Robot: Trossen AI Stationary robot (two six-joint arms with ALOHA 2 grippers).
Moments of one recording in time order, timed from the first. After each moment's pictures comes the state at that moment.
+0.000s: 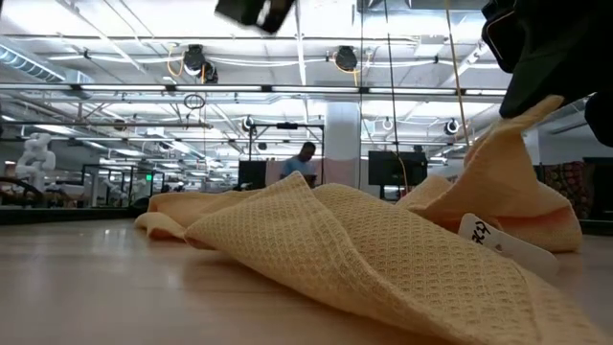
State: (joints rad) left arm -0.38 1.69 1.25 -0.39 0.41 0.33; right arm 0.69 1.64 0.92 -0.15 0.39 1.77
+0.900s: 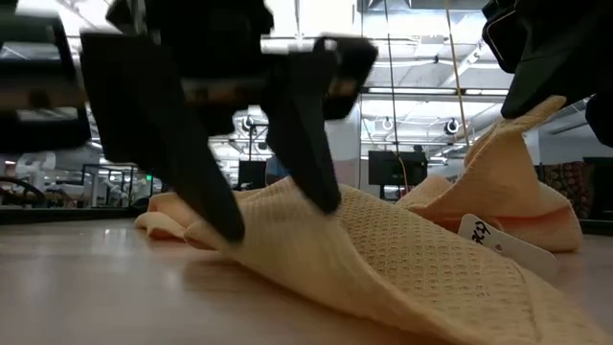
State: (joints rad) left arm -0.44 2.03 1.24 -0.07 0.21 0.64; right arm 0.69 1.64 0.92 -0.15 0.39 1.77
